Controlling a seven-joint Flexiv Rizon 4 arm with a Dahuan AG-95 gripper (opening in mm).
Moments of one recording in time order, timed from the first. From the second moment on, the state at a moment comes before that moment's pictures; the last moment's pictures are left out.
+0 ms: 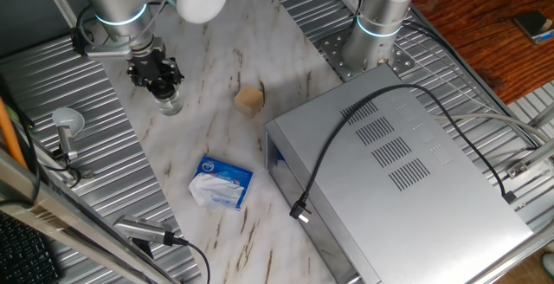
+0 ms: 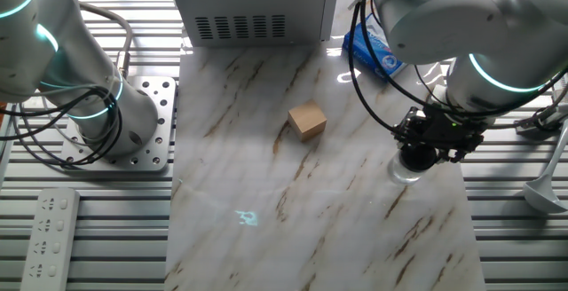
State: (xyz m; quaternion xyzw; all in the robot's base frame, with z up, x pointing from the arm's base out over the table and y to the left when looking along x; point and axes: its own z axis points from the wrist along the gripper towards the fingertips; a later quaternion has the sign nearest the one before) arm 0.611 -0.102 0.101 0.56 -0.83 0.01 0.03
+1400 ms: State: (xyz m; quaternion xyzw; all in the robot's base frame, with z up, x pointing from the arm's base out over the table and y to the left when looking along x) arm 0.612 -0.101 0.097 0.62 -0.78 0.00 0.02
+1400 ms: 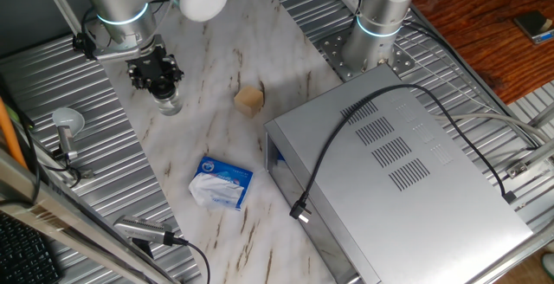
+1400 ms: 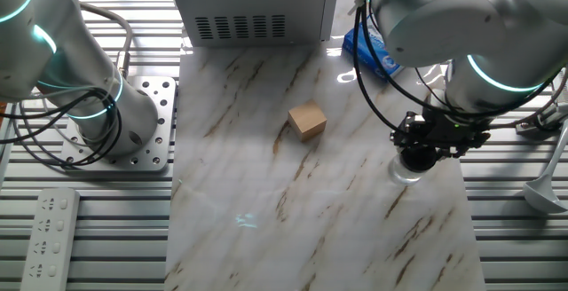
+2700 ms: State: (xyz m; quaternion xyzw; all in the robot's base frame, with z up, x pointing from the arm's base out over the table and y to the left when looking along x) arm 0.610 -0.101 0.117 0.57 -0.82 0.00 0.03
